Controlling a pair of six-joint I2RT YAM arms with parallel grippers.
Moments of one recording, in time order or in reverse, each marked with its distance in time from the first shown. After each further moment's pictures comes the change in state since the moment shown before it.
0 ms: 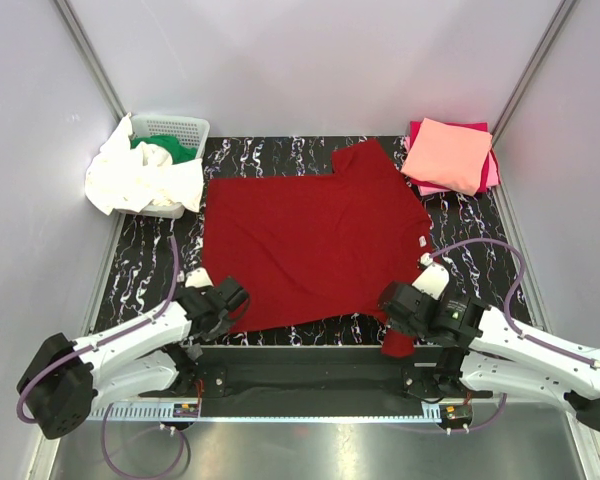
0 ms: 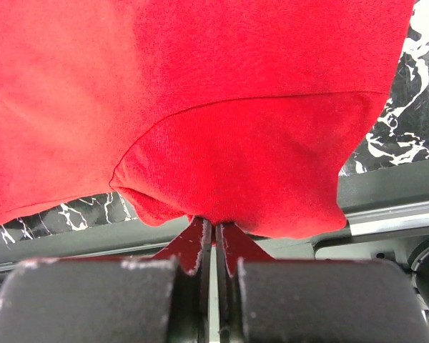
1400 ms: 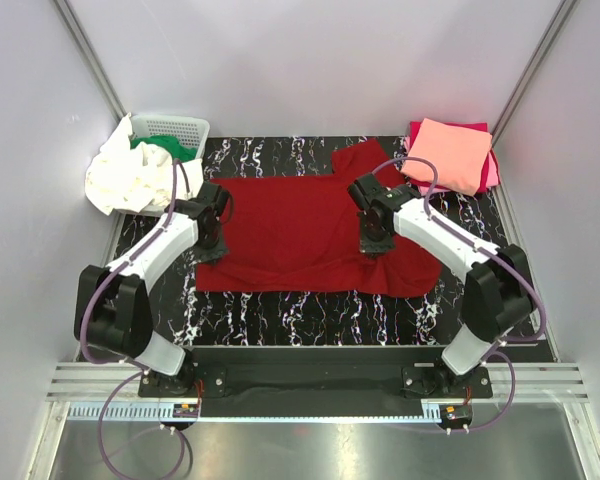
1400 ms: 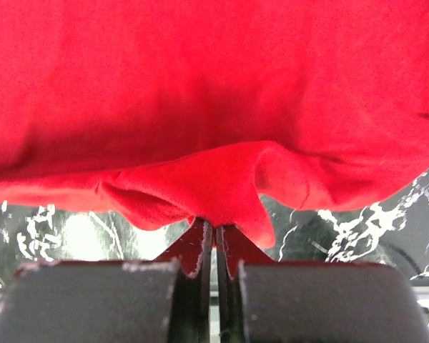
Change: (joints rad) left arm 0.489 0.503 0.637 -0.013 0.200 0.732; right arm -0.512 0.836 0.621 0.101 -0.303 -0.828
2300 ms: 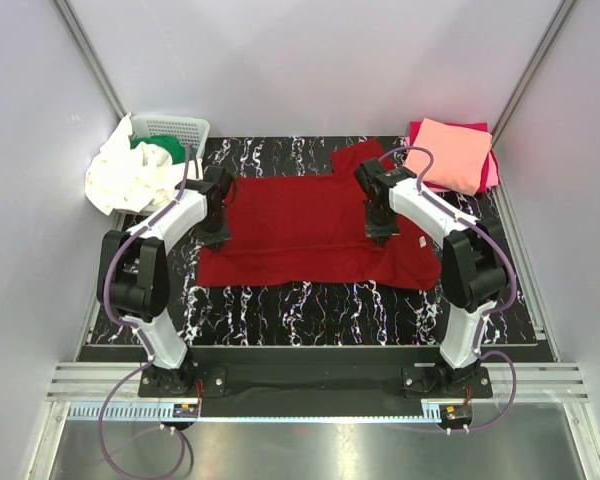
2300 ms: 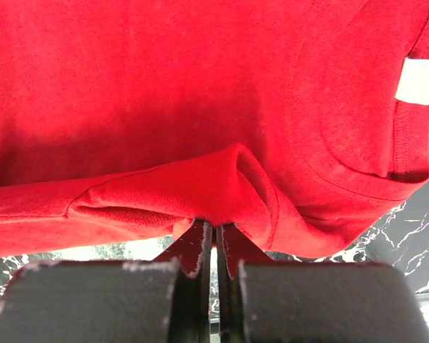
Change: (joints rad) left arm 0.056 0.257 0.199 -0.011 0.015 0.113; right arm -0.130 0.231 0.174 -0.023 0.019 -0.106
